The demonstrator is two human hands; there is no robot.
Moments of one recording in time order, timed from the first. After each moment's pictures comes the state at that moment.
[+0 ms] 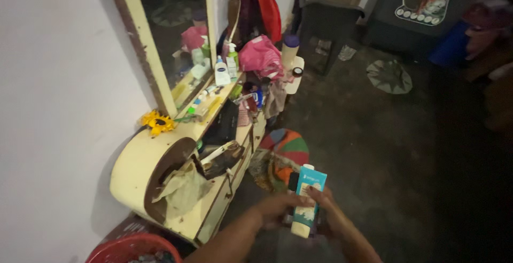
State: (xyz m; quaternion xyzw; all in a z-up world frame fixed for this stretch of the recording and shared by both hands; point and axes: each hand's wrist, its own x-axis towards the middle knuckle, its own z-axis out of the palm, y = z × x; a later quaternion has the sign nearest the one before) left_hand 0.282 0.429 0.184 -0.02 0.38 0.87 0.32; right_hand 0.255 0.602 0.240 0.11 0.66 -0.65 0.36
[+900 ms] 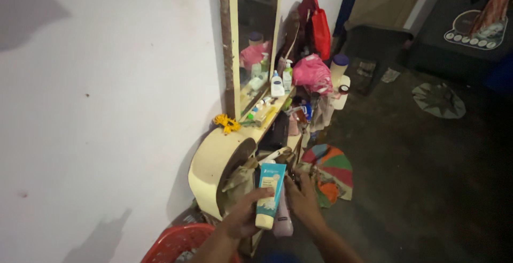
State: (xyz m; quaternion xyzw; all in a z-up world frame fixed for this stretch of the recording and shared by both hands) left_hand 0.464 0.239 0.205 -0.08 0.27 0.95 0.12; right_hand 0.353 0.383 0.187 -0.14 0.74 -0.65 0.14
